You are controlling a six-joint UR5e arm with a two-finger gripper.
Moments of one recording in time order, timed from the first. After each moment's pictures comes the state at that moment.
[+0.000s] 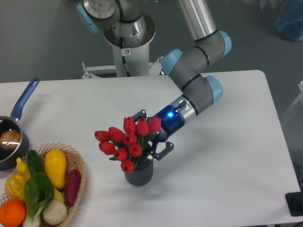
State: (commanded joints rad) arm 2.66 -2.00 -1.90 -1.03 0.13 1.75
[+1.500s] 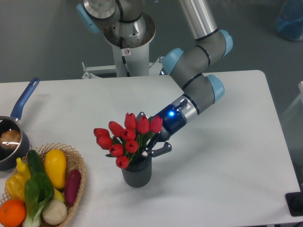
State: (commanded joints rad) arm 2.67 -2.00 -1.89 -1.03 0.13 1.75
